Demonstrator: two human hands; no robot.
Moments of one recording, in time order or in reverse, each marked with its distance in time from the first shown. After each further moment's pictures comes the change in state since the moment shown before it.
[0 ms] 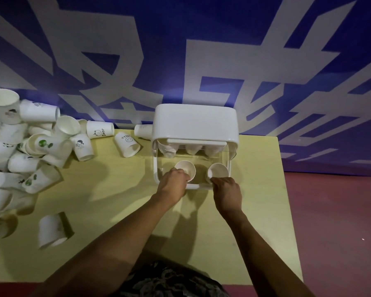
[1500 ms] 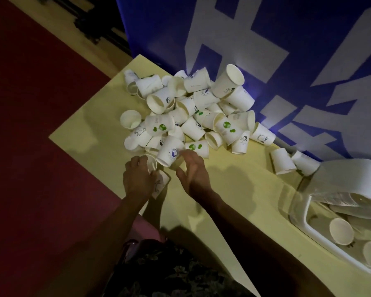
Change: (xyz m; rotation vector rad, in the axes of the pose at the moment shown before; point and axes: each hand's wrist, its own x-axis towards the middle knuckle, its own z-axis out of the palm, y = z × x) left_hand -0.314 -0.418 -0.007 -0.332 0.448 -1.058; right_hand -0.053 -0.497 0.182 0.333 -0.318 -0.759
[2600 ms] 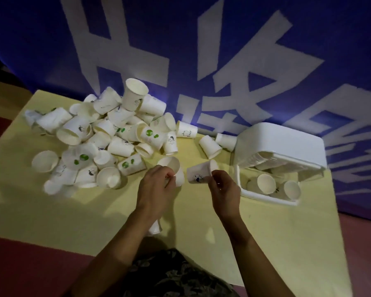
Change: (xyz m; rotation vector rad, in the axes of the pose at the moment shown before) left_hand -0.071 0.174 -0.008 -0.419 -0.129 0.681; right_hand -0.134 0.061 -0.146 0.138 0.621 0.629
